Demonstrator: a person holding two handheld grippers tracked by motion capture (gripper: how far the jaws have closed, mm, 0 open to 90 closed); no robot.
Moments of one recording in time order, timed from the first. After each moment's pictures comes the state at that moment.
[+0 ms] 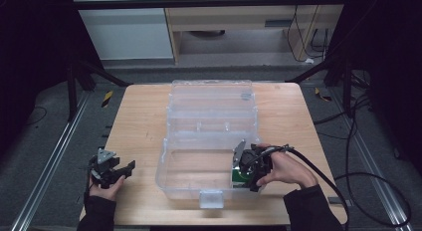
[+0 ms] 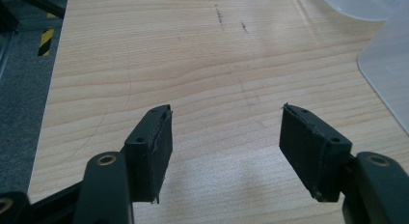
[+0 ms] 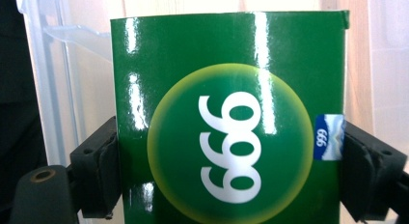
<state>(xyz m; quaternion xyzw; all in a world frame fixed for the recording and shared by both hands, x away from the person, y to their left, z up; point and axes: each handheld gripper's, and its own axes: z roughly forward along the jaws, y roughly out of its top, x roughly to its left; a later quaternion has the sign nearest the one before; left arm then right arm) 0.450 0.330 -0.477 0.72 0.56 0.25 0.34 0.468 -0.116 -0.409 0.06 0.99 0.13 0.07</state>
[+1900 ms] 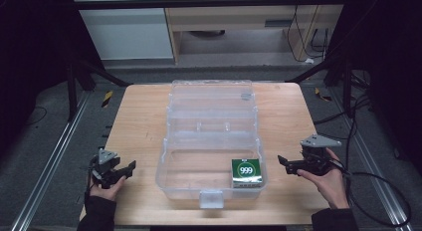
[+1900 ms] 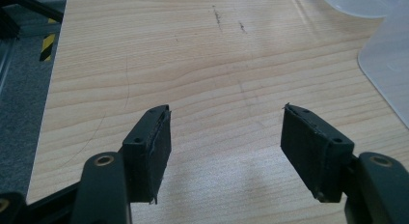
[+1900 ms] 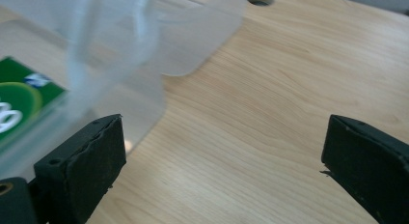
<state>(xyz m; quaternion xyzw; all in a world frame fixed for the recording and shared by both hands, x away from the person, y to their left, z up) 0.450 0.328 -0.479 0.72 0.55 0.26 0.33 0.452 -0.272 -0.427 0.45 0.77 0.39 0.24</state>
